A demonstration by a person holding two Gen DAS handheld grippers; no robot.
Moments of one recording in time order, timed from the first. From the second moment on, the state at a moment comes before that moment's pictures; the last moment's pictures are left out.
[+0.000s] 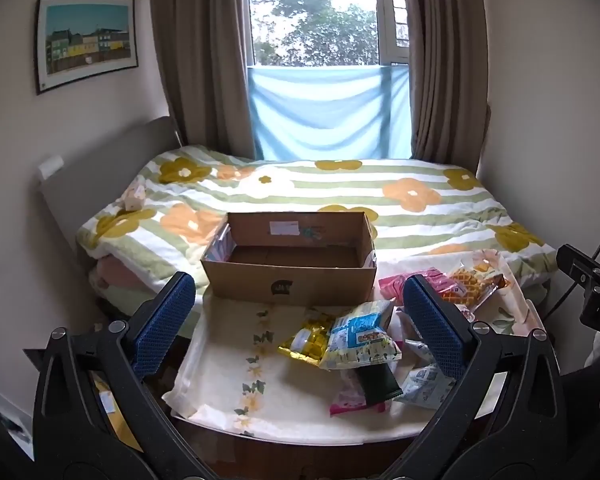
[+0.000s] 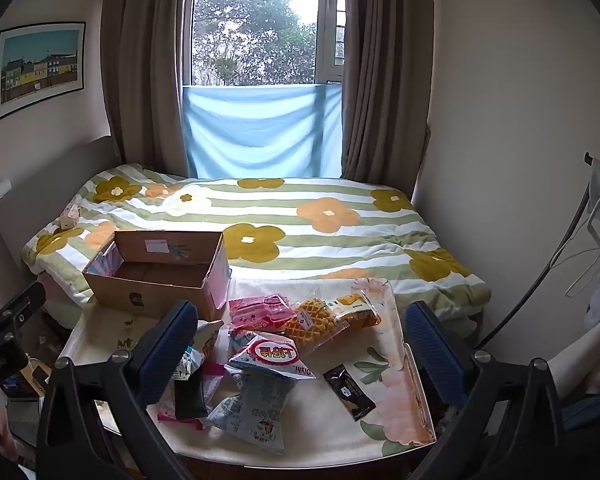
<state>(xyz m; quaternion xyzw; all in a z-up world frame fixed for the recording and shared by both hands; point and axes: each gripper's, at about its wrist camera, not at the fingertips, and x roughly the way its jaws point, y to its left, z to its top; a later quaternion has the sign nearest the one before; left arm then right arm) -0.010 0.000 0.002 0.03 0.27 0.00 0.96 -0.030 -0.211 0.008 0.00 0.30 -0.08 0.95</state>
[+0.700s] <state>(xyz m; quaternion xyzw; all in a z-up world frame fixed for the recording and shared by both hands) -0.015 0.000 -0.002 0.03 0.27 0.00 0.96 -0.034 -0.209 0.007 0.00 0.30 -0.08 0.95</state>
